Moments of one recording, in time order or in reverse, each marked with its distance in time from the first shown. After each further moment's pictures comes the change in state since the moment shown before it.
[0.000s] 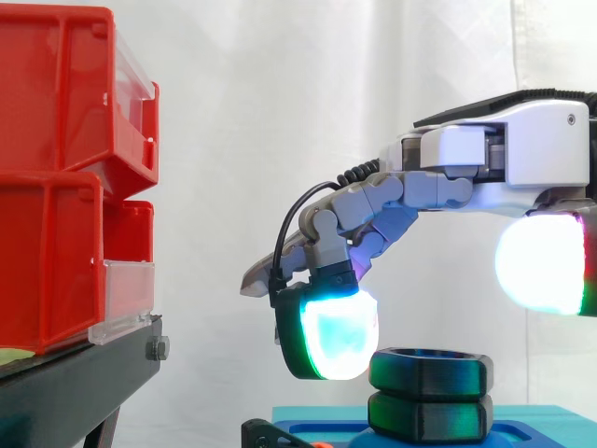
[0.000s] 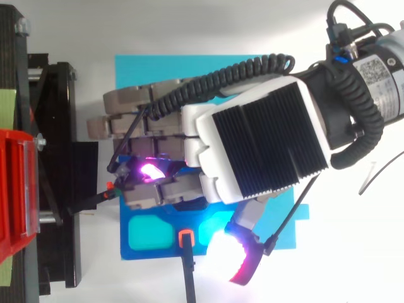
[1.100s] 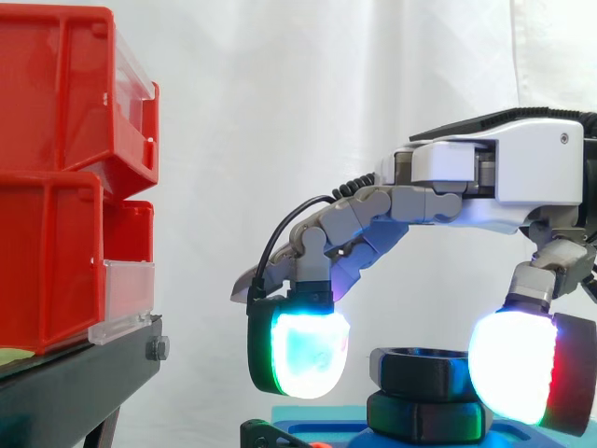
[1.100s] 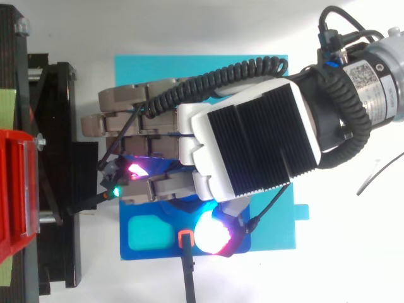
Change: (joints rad) arm 0.009 0.000 -0.045 0.091 0.030 0.025
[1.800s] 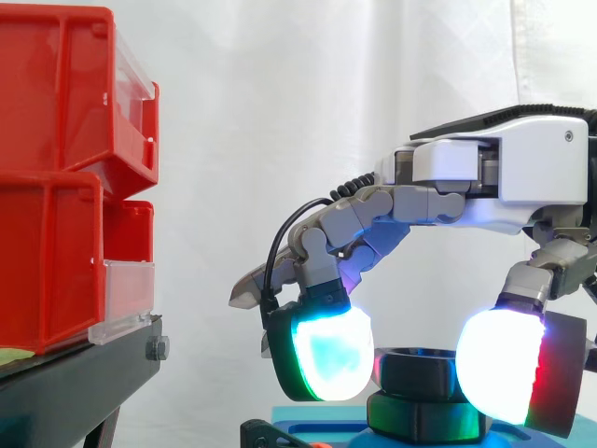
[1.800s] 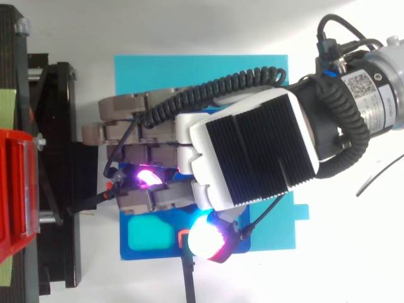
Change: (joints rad) arm 0.010 0.000 0.000 -0.004 0.011 0.002
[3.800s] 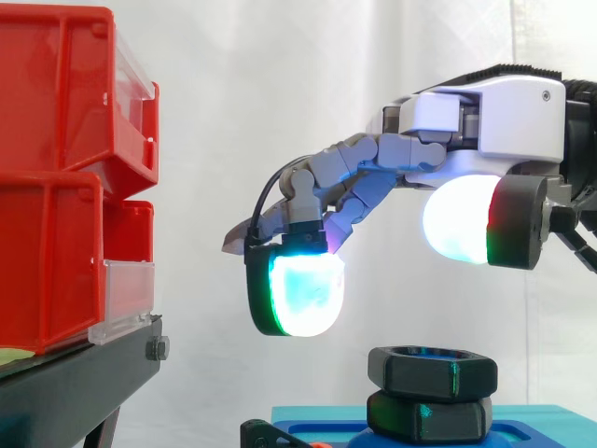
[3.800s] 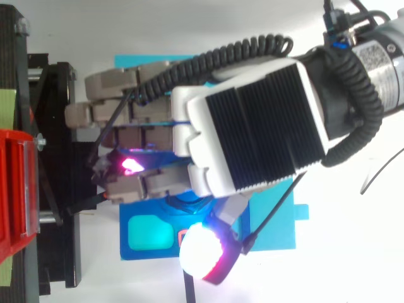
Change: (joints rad) arm -0.013 0.000 0.051 -0.012 -0.012 0.024
